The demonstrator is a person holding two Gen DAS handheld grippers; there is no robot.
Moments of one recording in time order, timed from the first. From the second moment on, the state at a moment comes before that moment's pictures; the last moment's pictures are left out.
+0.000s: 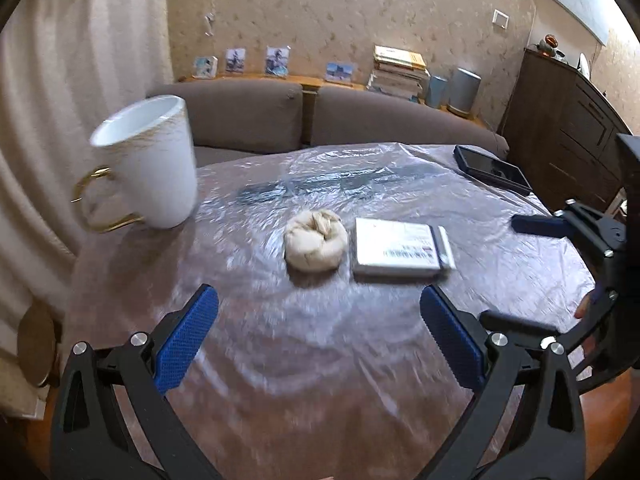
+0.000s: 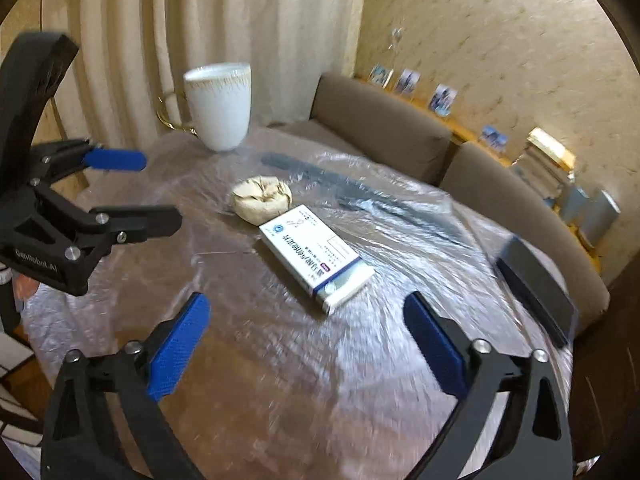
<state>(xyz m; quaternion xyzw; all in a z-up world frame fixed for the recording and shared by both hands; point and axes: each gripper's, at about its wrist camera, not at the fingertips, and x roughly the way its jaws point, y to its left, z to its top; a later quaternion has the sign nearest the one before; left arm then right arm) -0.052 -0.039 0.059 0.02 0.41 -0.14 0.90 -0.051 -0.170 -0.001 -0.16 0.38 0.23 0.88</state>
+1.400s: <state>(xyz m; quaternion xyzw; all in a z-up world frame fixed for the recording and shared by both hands) 0.009 -0.068 0.017 0.06 0.43 -0.14 0.89 -0.007 -0.179 -0.032 -0.11 0.43 0.24 0.86</state>
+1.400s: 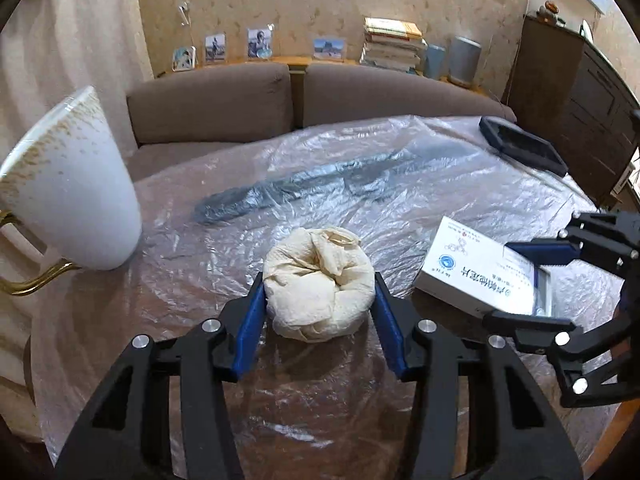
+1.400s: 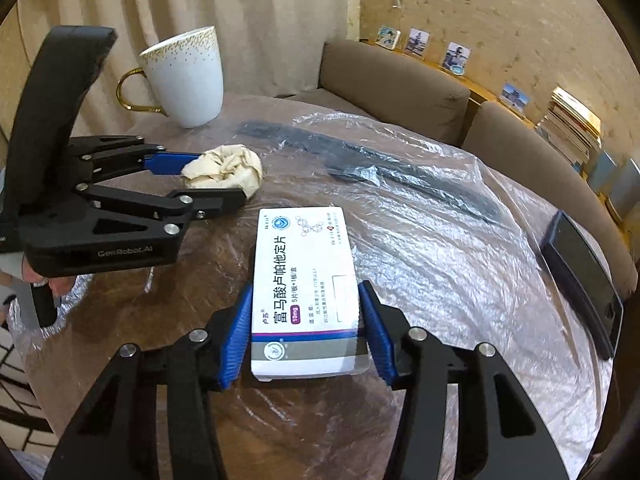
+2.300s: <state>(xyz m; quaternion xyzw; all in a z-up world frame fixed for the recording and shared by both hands) -0.126 -0.053 0.040 -0.01 0.42 -0.16 0.89 -0.138 -0.199 -0.009 0.01 0.41 0.19 0.89</state>
